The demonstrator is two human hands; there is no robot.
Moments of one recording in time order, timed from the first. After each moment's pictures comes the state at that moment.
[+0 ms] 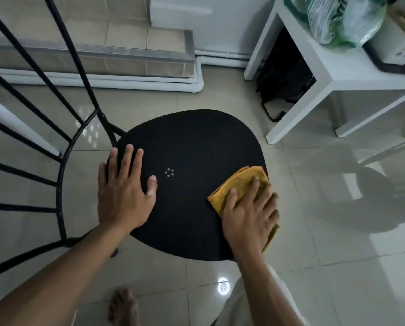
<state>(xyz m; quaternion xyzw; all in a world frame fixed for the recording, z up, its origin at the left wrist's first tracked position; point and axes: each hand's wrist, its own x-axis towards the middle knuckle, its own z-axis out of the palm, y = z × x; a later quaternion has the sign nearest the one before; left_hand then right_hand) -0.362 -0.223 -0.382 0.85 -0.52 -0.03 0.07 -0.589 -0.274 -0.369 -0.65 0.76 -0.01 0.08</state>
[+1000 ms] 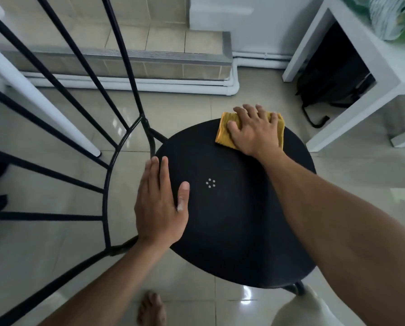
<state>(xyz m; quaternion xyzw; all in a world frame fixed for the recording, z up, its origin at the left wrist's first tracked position) -0.360 -0.215 -0.383 0.86 -0.46 -0.05 0.22 -0.468 -0.466 -0.372 -0.86 0.50 -0.01 0.07</state>
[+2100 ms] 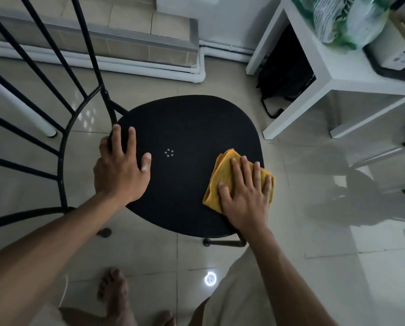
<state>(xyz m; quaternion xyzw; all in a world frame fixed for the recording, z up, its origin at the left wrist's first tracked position) -0.362 -0.221 -0.378 0.87 -0.47 -0.07 0.09 -0.623 -0.284 -0.372 -0.81 0.58 -0.01 0.10</state>
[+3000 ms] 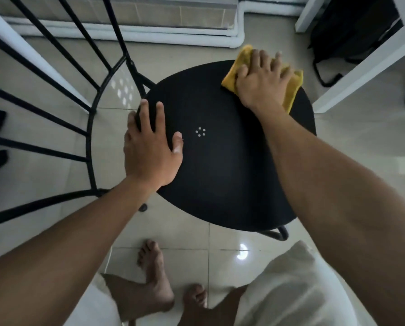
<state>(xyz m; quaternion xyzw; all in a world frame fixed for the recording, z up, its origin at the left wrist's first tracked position) -0.365 -0.227 -0.378 0.88 -0.47 -0.05 0.05 -0.484 -0.455 -0.372 -0.81 0.58 -0.04 0.08</state>
